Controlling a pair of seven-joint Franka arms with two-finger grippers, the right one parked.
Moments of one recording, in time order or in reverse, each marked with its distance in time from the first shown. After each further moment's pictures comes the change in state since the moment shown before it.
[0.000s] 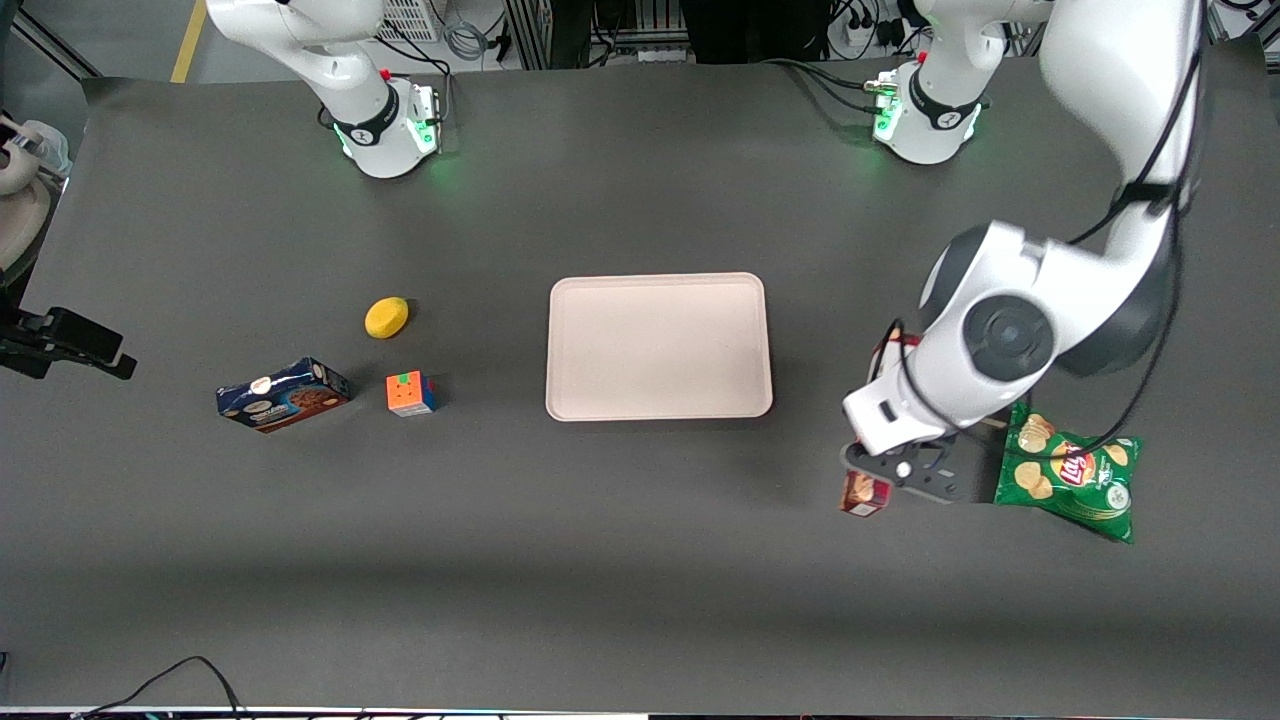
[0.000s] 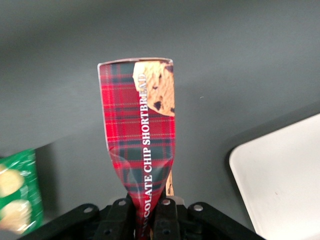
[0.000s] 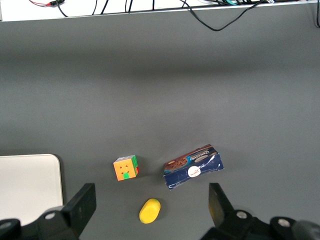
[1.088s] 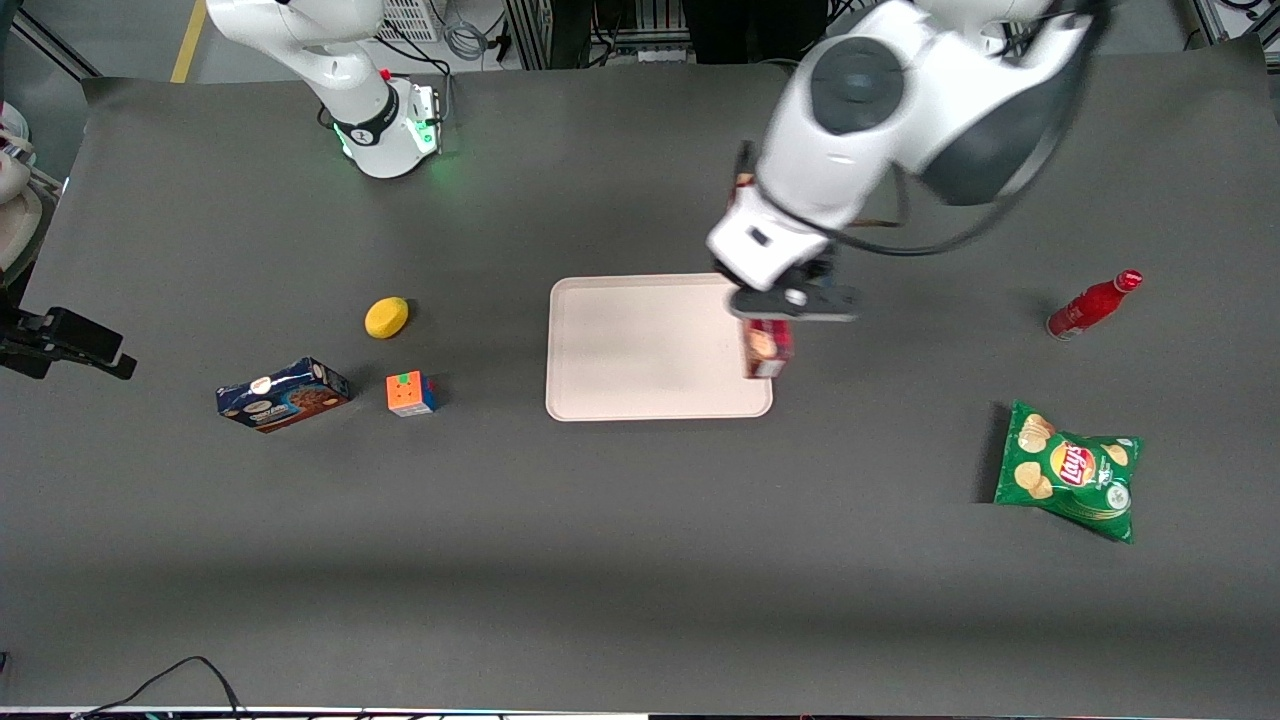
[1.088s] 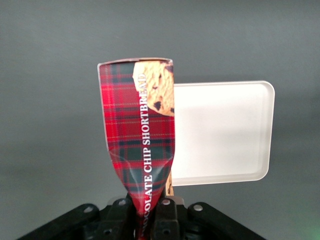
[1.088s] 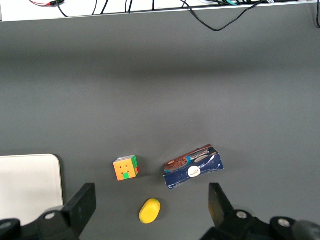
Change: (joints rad) arm -0.016 -0.192 -0.323 -0.090 -0.098 -0.122 -0.674
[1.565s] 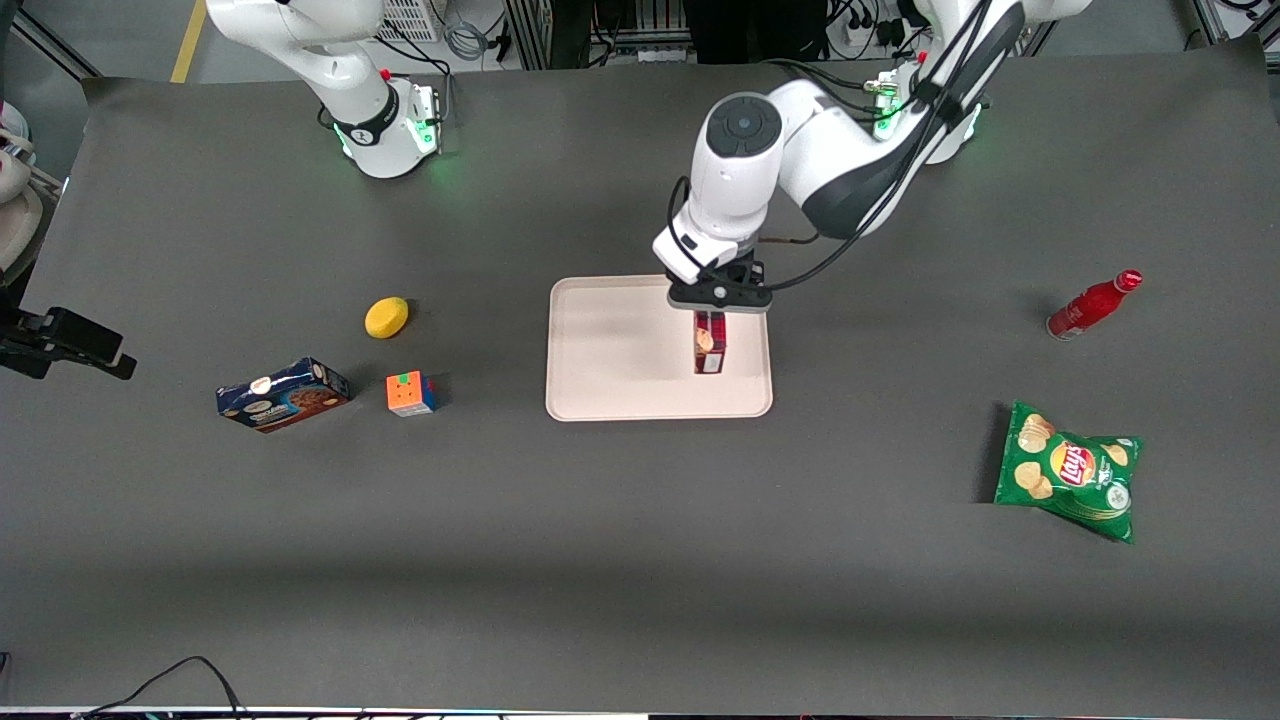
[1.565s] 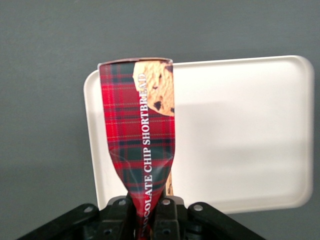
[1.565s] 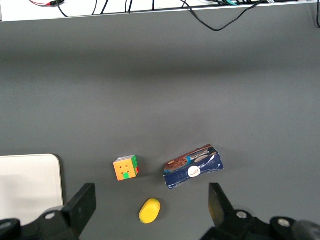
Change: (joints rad) arm -0.004 0.047 -0.066 -0.382 0.184 0.441 -0.179
